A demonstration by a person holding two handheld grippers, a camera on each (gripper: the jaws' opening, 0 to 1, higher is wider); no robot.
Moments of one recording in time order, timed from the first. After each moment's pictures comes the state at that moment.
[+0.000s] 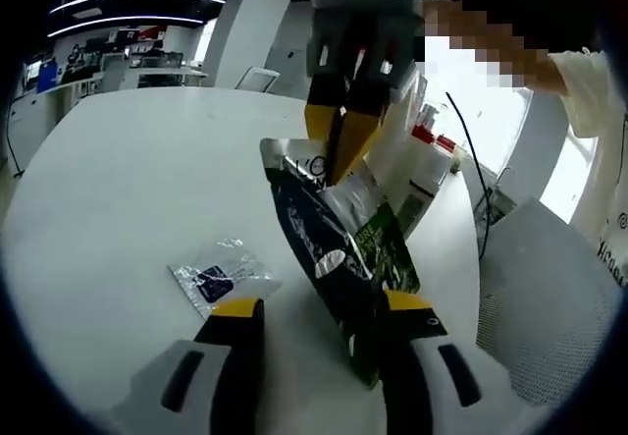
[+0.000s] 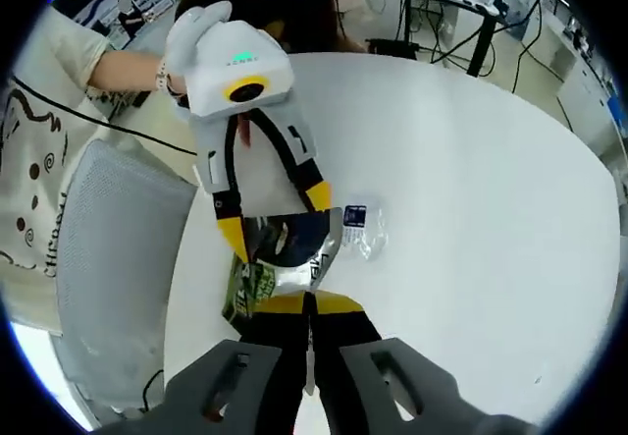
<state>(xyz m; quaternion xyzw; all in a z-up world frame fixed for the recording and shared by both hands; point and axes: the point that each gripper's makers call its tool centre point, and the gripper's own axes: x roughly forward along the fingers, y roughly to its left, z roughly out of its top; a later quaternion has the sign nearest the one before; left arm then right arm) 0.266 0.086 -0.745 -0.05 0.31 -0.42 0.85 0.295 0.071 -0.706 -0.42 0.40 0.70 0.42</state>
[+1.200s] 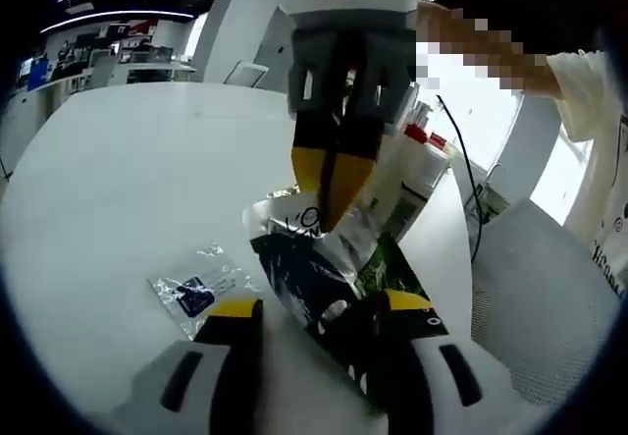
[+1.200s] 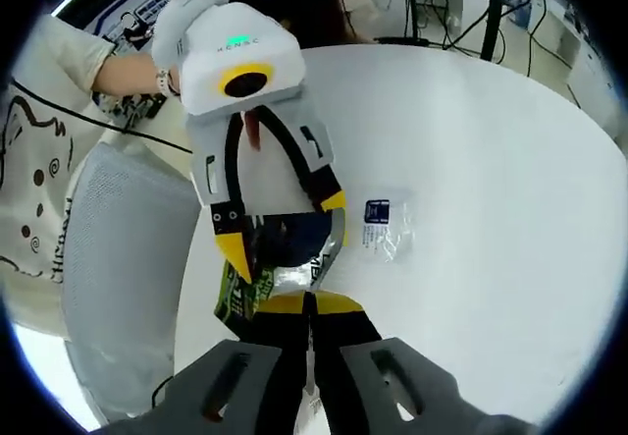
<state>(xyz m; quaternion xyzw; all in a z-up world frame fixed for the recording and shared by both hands) 0.265 0.073 -0.744 -0.05 0.31 -0.44 0.84 0.284 0.070 -0.725 -0.38 0.43 0.71 0.41</state>
